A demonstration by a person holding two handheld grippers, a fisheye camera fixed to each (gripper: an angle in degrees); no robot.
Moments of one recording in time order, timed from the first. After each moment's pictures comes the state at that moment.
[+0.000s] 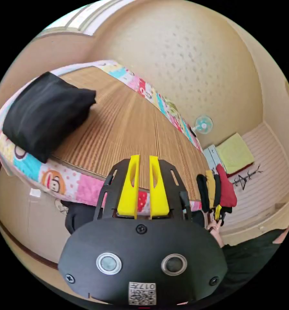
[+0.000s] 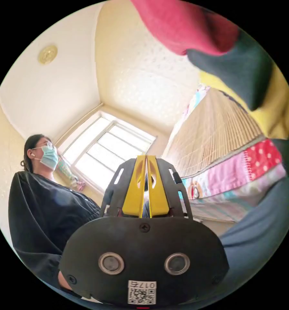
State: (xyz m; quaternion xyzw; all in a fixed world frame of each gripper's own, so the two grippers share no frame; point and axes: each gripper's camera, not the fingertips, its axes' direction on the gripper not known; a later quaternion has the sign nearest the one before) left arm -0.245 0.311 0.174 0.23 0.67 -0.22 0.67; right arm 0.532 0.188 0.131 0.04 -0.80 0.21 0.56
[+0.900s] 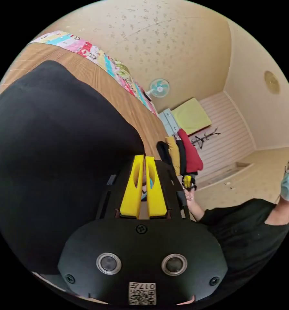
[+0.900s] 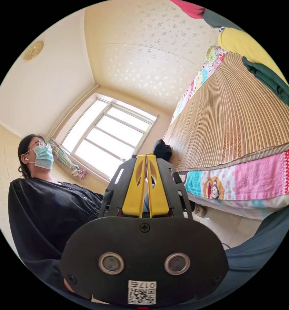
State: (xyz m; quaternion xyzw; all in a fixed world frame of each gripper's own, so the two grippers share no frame) left arm -0.145 0.271 0.090 0.21 0.87 0.15 0.42; right arm 0.430 0.136 0.131 -0.05 -0.81 0.17 0.55
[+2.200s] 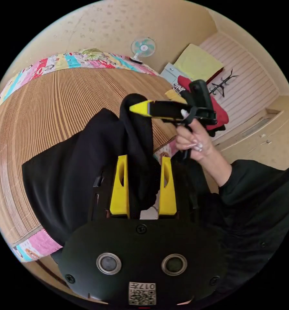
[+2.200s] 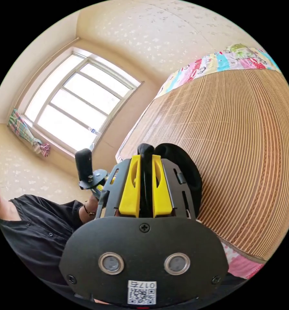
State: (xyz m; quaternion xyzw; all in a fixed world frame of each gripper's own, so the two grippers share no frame) left arm 0.005 0.223 -0.122 0.25 0.59 0.29 0.71; right arm 0.220 -0.073 0.147 -0.12 -0.73 0.00 0.67
